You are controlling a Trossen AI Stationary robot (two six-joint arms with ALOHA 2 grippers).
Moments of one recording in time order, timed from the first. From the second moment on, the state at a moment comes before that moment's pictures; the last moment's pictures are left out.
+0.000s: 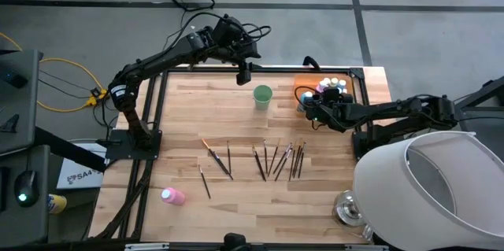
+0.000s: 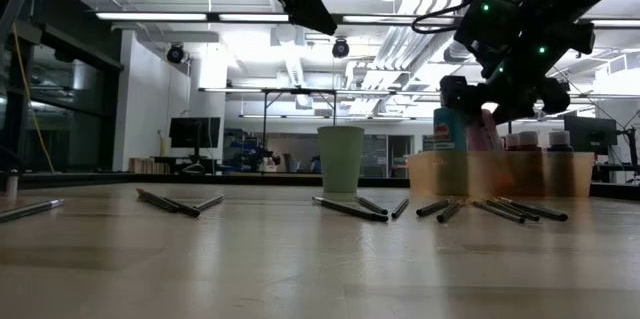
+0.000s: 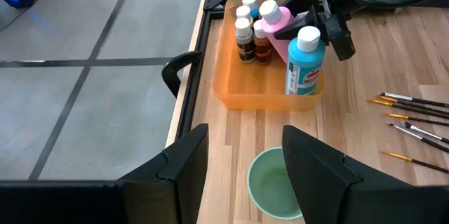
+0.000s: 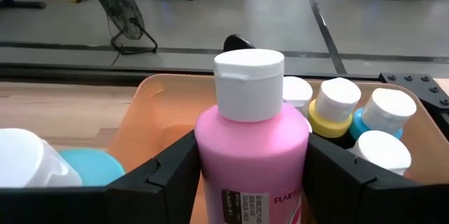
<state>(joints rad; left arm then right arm) 0.52 1.73 1.83 -0.68 0.19 0.39 -0.20 1.24 0.52 -0.30 1.04 1.02</state>
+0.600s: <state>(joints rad) 0.52 1.73 1.83 -0.68 0.19 0.39 -0.20 1.22 0.52 -0.30 0.97 1.01</state>
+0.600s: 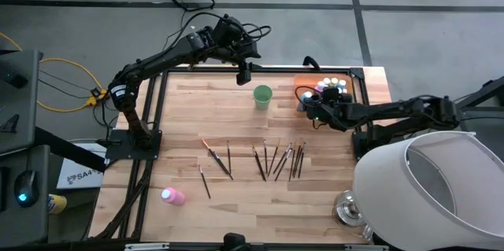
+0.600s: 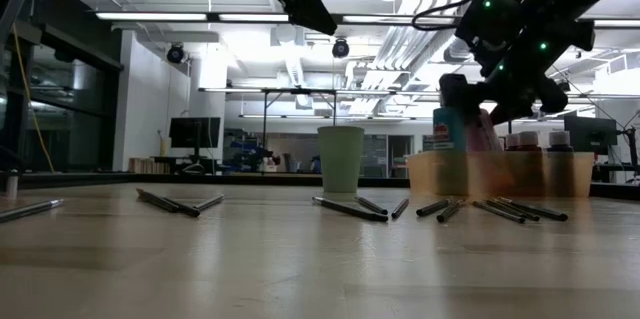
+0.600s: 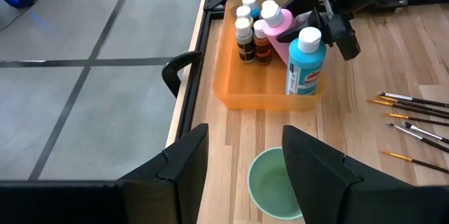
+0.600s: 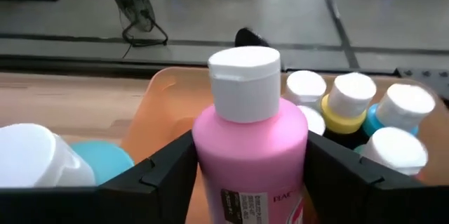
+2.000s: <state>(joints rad) 0.52 1.73 1.83 -0.74 0.16 0.36 -0.20 1.03 0.52 0.19 0.79 0.42</state>
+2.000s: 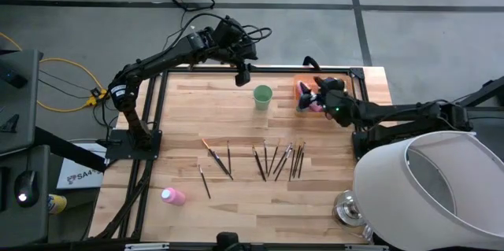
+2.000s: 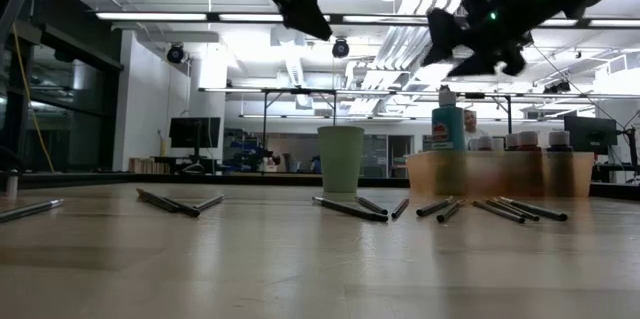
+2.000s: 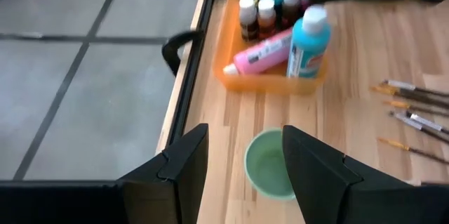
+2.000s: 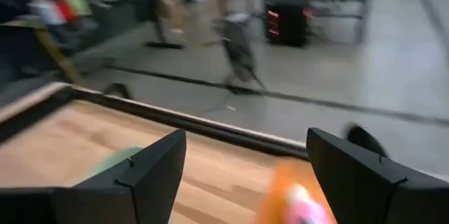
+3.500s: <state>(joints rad) 0.13 1.17 1.42 -1.36 0.16 -0.56 -0.33 0.99 0.79 -0.12 0.04 0.10</state>
